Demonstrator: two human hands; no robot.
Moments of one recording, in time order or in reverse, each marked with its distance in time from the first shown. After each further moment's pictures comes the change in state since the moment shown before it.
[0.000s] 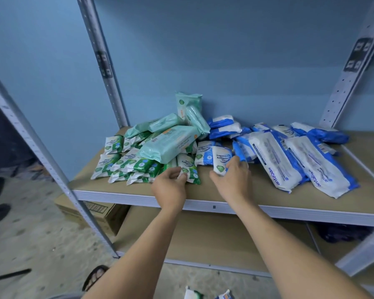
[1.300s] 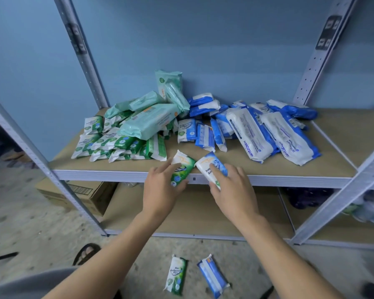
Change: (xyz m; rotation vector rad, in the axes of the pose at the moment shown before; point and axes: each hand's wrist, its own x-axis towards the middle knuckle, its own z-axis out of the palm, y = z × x) left_hand -0.060 -0.031 -0.024 0.497 -0.248 0.637; right_hand -0.086 0.067 -0.039 -0.365 -0.051 -0.399
